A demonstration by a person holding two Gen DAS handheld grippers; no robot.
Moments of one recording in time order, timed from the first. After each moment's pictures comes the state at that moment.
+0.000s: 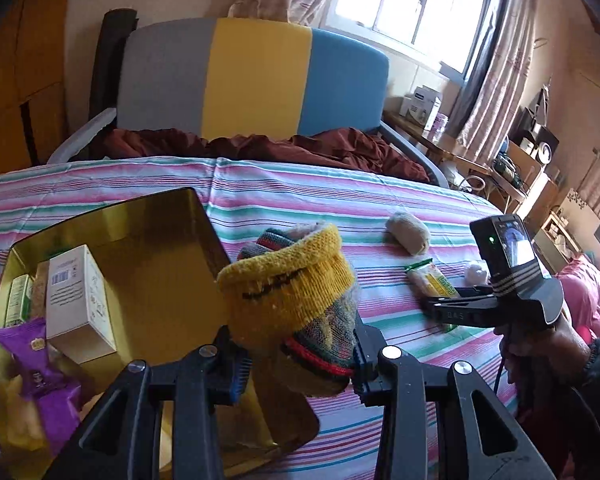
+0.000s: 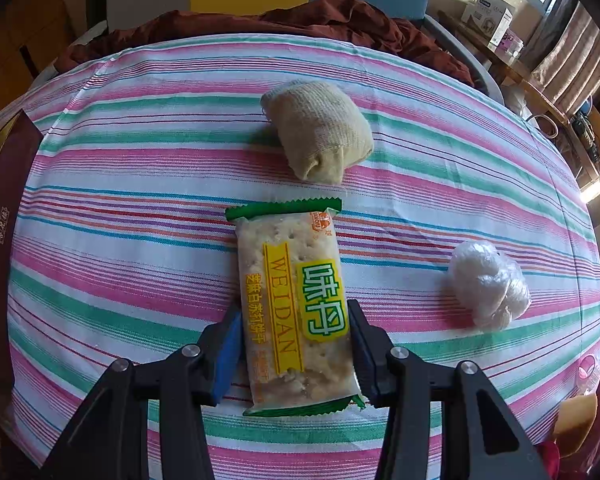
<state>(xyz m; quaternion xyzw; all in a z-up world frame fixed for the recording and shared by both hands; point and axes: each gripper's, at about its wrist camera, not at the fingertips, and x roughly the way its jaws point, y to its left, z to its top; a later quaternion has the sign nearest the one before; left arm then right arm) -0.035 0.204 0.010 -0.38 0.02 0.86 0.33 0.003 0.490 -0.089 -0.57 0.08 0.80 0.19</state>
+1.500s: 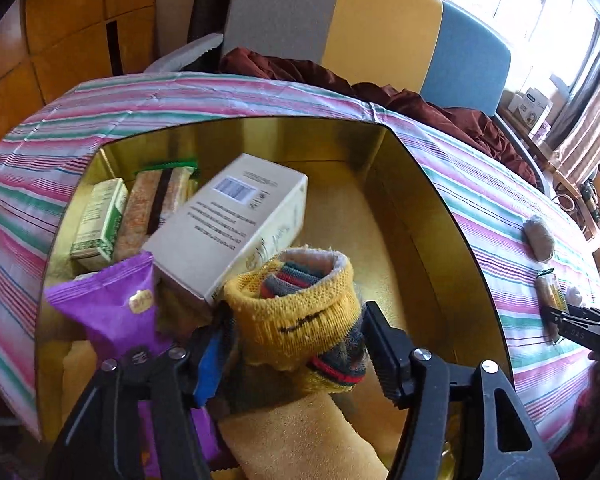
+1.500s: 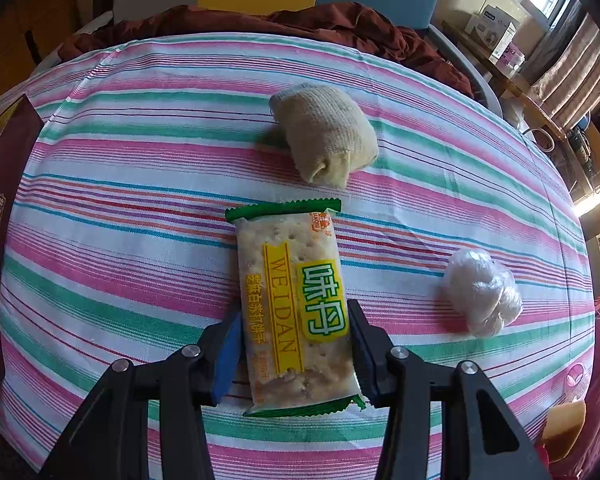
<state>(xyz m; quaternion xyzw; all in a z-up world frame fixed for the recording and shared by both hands) -0.104 0.118 -0.047 -0.48 0.01 0.86 0.17 0.001 0.480 -0.087 -0.57 0.05 0.80 0.19</state>
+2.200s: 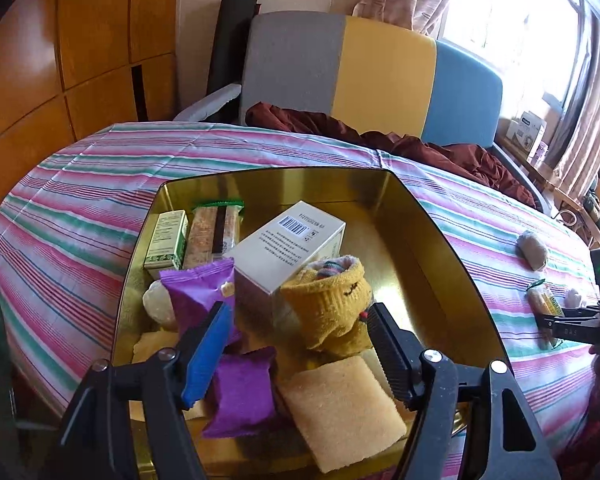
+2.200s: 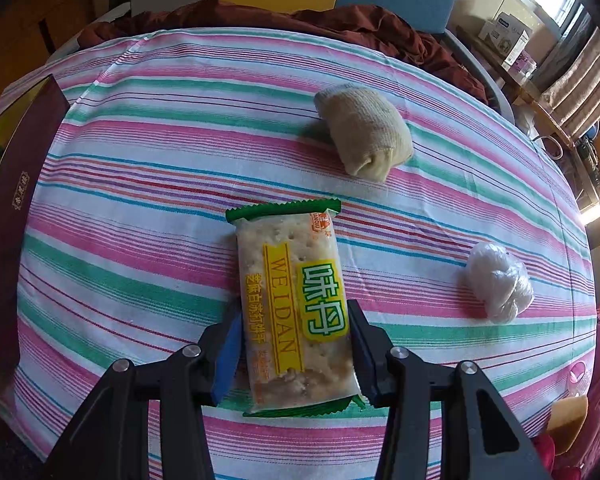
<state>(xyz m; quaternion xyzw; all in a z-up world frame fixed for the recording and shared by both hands) -0.061 0.079 -0.018 -0.40 0.01 0.90 0.15 0.007 0.439 -0.081 -0.57 0.04 0.80 0.17</state>
